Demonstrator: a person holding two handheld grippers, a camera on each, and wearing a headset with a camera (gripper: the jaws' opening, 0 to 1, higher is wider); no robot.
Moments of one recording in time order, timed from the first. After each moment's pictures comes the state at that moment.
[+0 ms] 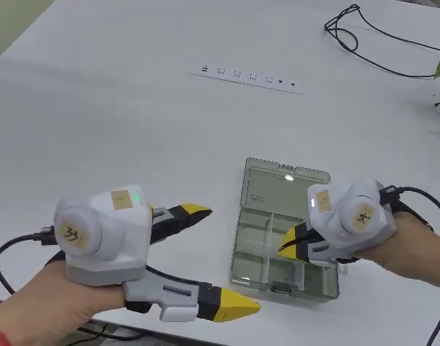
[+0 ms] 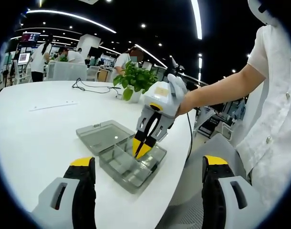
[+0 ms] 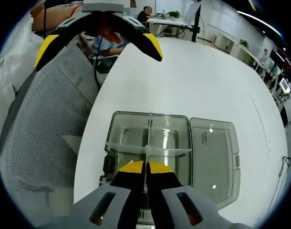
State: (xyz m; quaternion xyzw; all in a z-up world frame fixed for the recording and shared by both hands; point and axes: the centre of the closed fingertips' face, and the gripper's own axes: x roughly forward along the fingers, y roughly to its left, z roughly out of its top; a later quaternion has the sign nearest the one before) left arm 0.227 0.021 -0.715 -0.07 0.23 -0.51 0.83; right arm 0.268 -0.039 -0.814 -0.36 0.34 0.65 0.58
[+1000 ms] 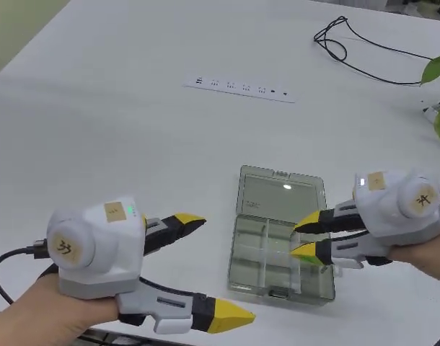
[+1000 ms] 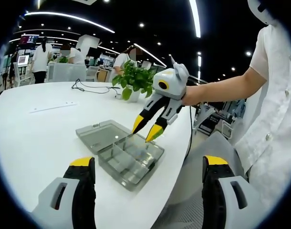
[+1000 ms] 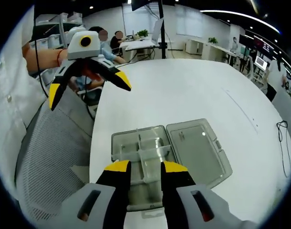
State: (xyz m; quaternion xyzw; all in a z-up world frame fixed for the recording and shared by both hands) left arm 0.217 0.023 -0.710 -0.06 0.23 -0.51 0.83; right arm 0.279 -0.064 -0.755 -0.23 0.32 0.60 0.70
